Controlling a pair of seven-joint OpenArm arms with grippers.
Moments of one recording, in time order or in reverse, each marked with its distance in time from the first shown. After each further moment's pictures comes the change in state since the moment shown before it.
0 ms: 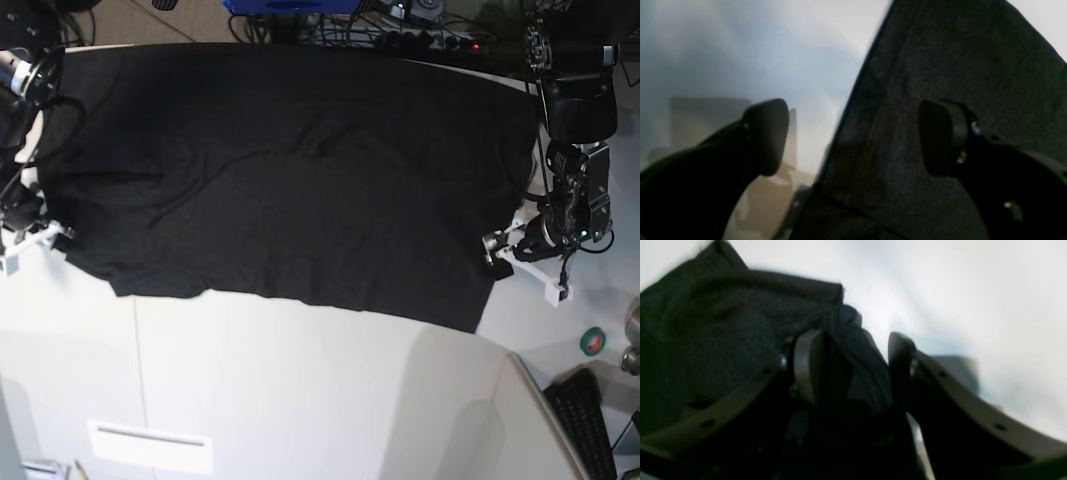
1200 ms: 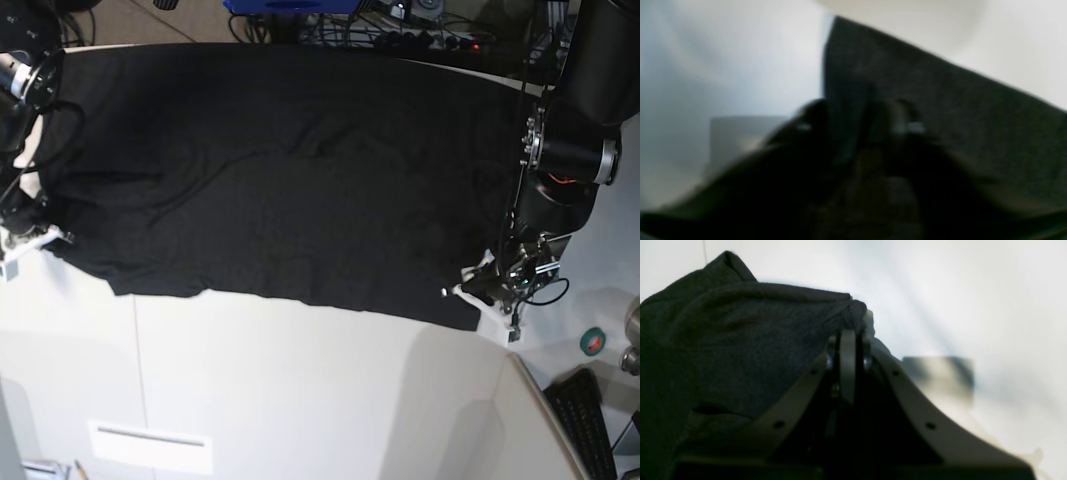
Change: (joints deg) left arm -22.4 4.5 25.2 -39.2 -0.8 0.2 -26.6; right arm 0.5 -0.3 0.2 1.2 -0.5 0.0 -0.7
